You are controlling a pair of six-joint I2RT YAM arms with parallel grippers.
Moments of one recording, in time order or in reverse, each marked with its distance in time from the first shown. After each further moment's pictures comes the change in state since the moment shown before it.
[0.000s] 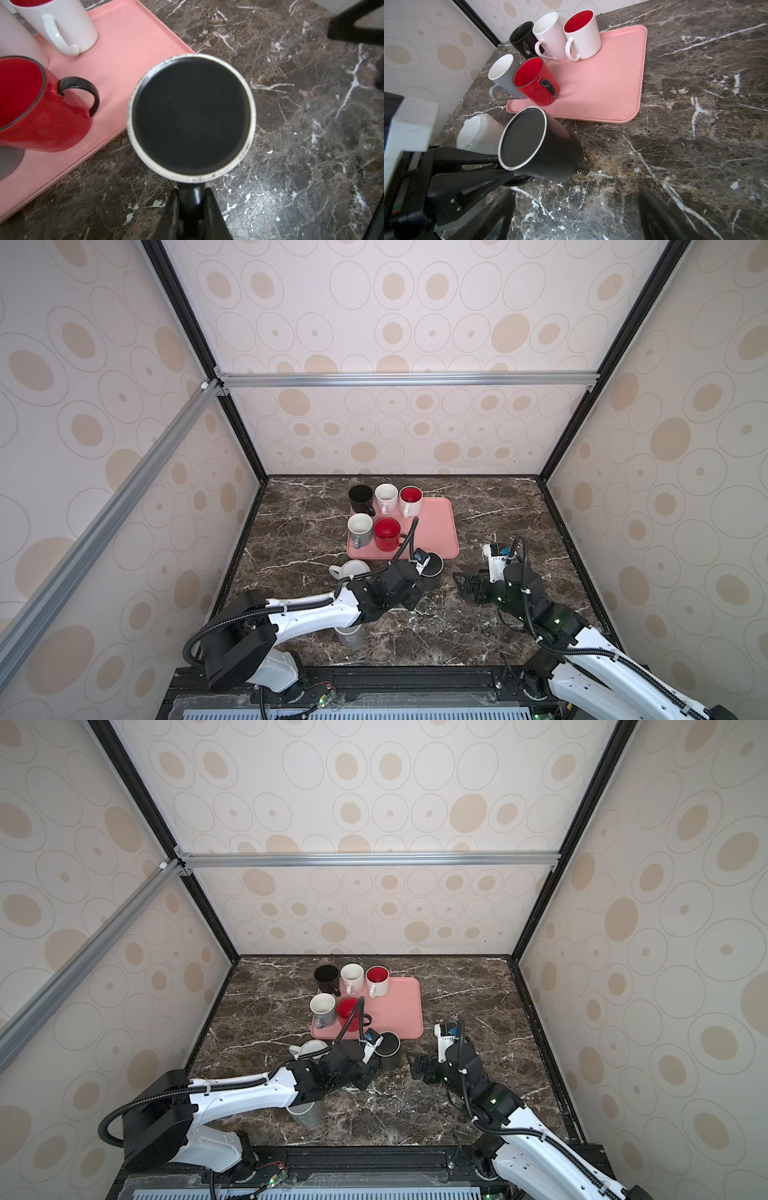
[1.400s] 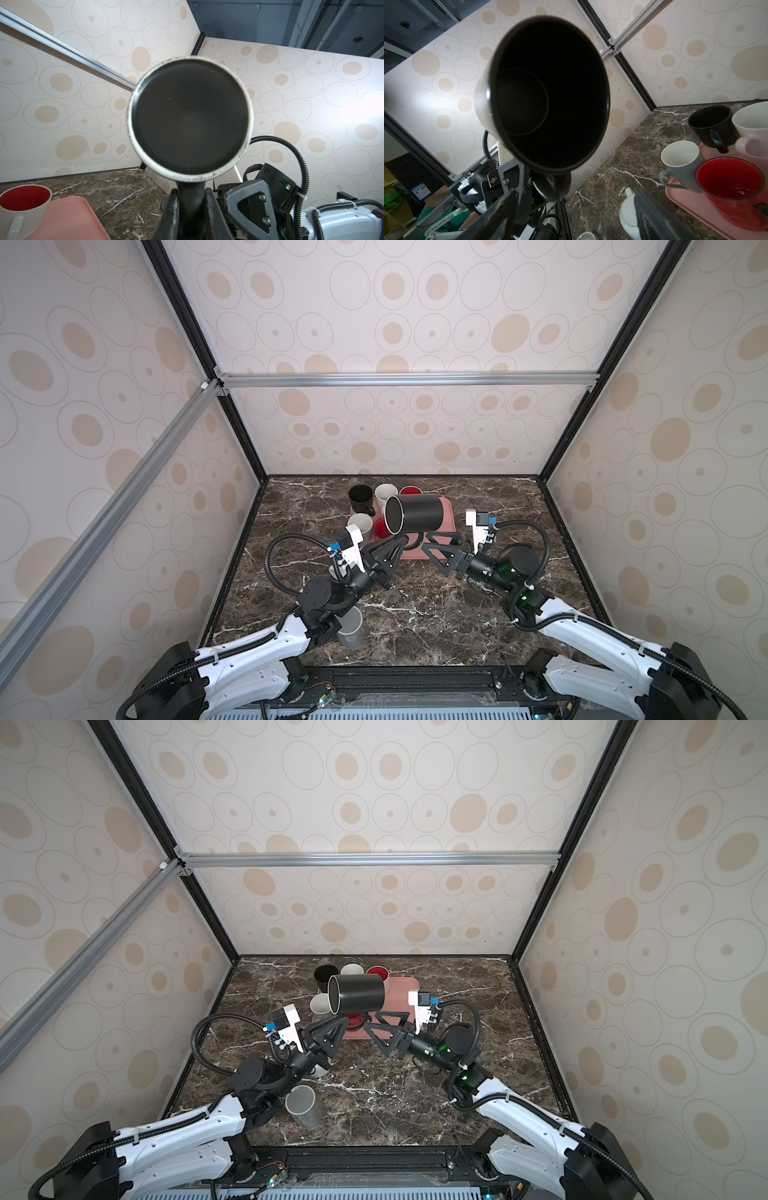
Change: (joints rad) left arm 0.111 -0.420 -0.323 1.024 0.183 -0.258; right arm 0.068 0.384 0.105 1.022 -0.525 0.305
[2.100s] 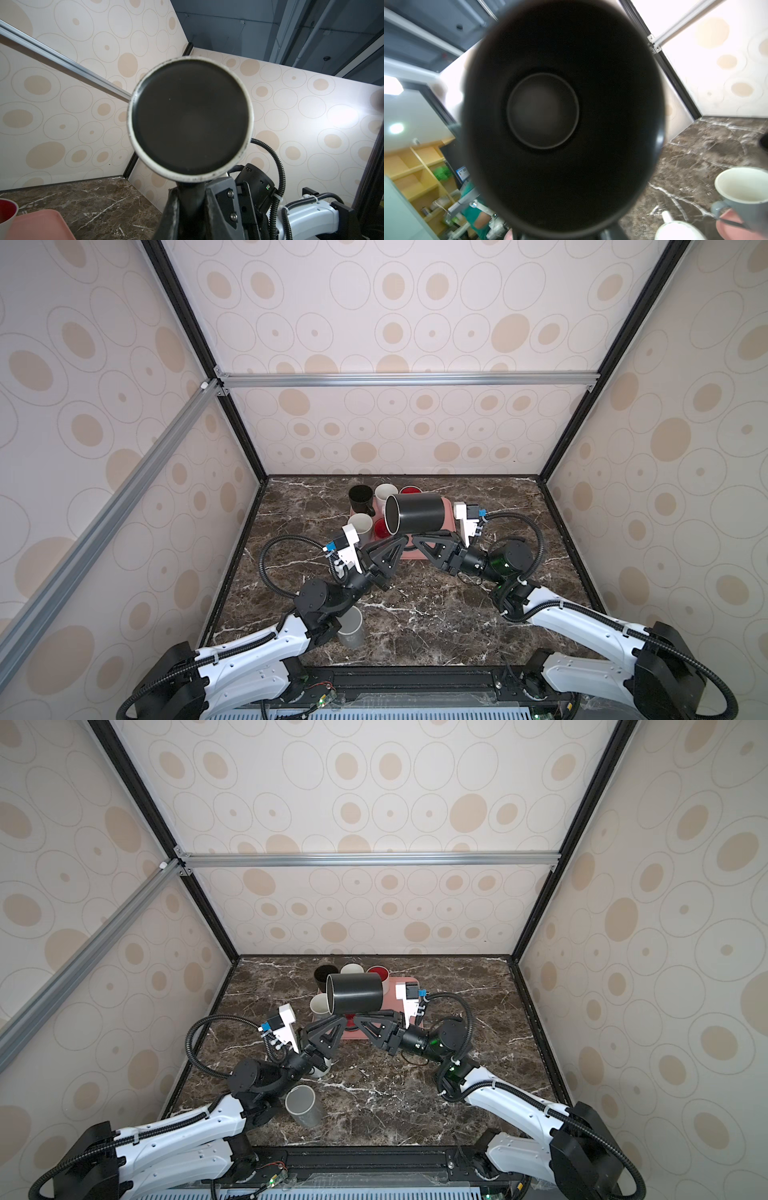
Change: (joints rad) left arm 0.000 0.000 0.000 0.059 0.032 -0.044; right arm 0.051 0.095 0.079 0.135 -0.082 0.043
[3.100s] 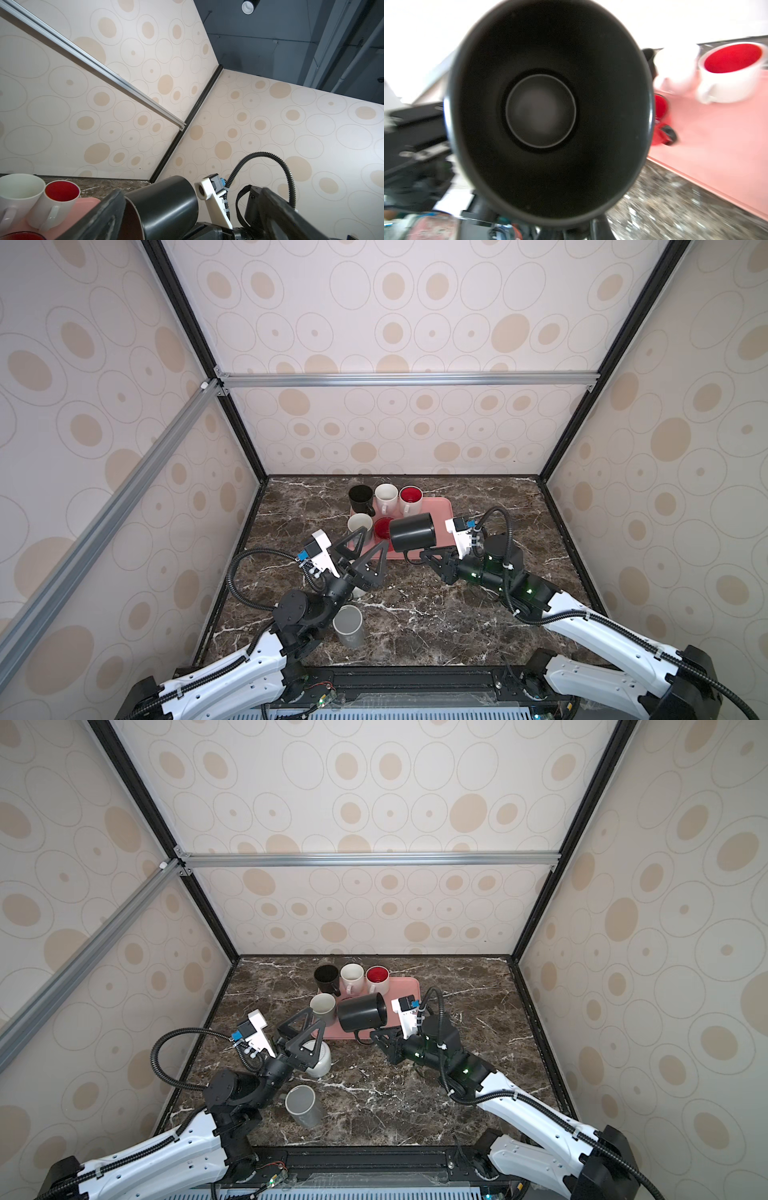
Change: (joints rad) left arm 0.001 -0.281 -0.066 -0.261 -0.232 0.005; right arm 0.009 -0.122 0.110 -0.921 0.339 -0.374
